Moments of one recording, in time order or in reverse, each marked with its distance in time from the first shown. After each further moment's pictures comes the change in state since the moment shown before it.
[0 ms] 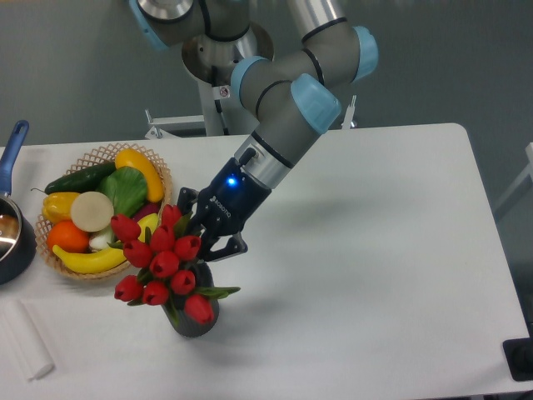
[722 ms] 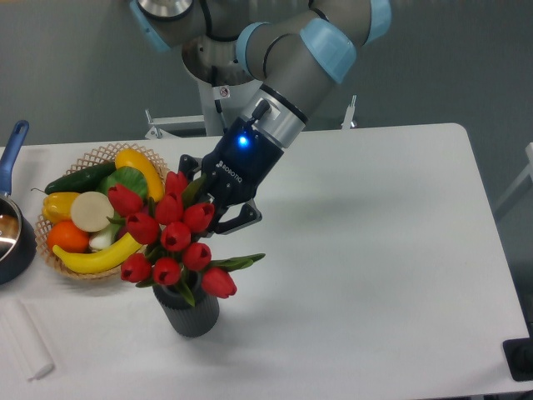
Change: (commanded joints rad) arm 0.037 0.054 0.103 0.000 -0.006 -0.228
